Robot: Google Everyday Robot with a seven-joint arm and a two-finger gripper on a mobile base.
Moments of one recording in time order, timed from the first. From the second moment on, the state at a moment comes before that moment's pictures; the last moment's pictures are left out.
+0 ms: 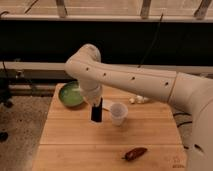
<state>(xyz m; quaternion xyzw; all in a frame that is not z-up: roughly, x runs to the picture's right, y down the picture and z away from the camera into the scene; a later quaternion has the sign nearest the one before) -0.035 0.061 0.675 -0.26 -0.19 -0.64 0.70</state>
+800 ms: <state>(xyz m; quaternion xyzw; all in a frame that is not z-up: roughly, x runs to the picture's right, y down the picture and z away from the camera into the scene) 0.036 0.045 0.680 -0.31 -0.17 -0.59 0.73</state>
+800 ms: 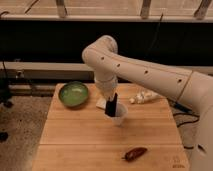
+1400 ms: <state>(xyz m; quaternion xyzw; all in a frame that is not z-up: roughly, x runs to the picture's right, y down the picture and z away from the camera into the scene) 0.071 0.047 0.703 -0.31 -0.16 -0.57 0.74</state>
